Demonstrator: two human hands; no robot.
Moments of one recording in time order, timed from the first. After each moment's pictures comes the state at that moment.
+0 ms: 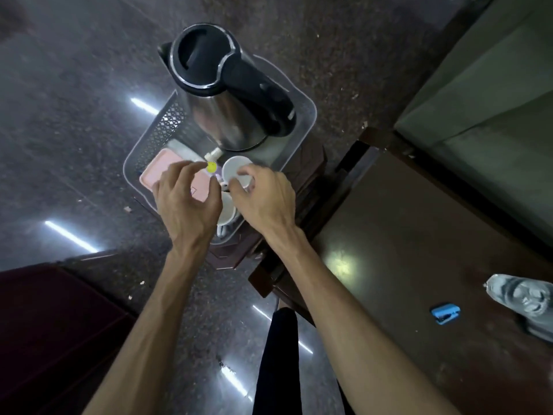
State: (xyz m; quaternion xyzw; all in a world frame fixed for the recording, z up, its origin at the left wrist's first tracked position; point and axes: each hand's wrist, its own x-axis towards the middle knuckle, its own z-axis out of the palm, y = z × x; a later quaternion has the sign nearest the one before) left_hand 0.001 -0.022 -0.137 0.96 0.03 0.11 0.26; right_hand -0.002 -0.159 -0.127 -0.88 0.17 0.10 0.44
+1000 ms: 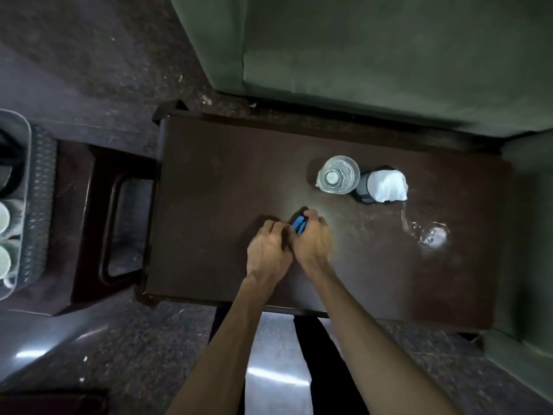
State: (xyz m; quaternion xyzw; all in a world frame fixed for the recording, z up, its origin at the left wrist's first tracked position) left_hand -0.294 -0.376 -0.204 0.87 -0.27 -0.36 0.18; right_hand -0.350 -0.462 -0.230 -0.73 0.58 0.13 0.33
